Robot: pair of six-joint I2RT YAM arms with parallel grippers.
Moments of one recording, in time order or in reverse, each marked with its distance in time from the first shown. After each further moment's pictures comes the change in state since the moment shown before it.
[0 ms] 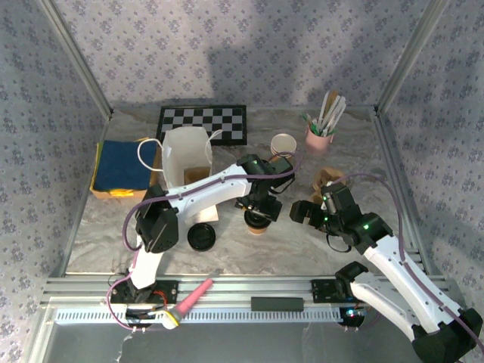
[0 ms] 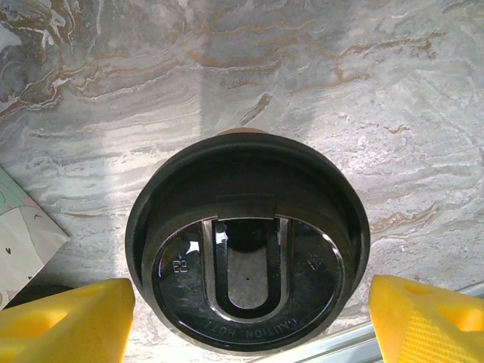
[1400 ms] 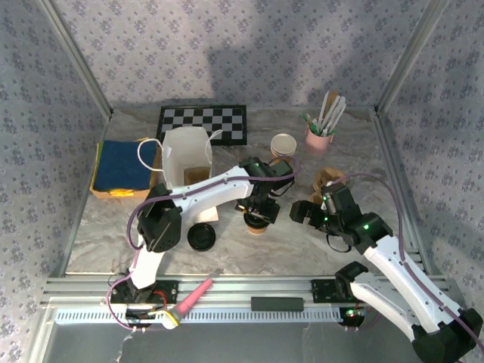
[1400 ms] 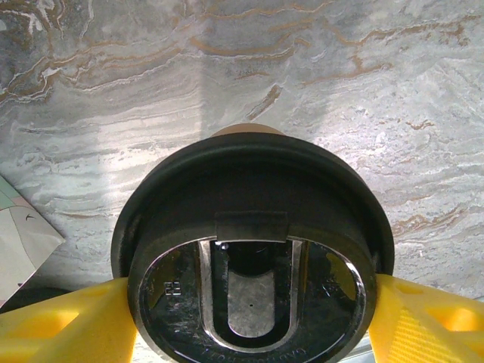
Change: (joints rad) left arm 0.000 0.016 -0.029 0.015 0.000 0.000; right arm 0.000 0.000 0.000 0.000 0.000 0.000
